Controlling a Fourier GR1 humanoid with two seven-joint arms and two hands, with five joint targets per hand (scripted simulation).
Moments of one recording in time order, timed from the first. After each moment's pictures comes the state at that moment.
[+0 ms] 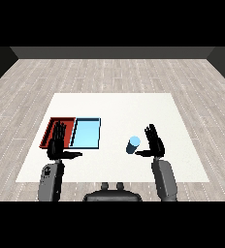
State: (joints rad) left arm -0.01 0.08 0.10 -1.66 0.13 -0.13 -0.37; right arm -0.07 -0.02 -0.06 -1.45 -0.26 0.19 -0.21
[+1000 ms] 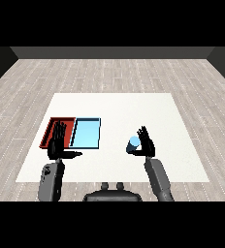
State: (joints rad) left arm -0.02 0.07 0.11 -1.66 0.15 -0.13 -0.35; right arm -0.14 0.00 0.02 -1.23 -0.32 0.13 -0.32
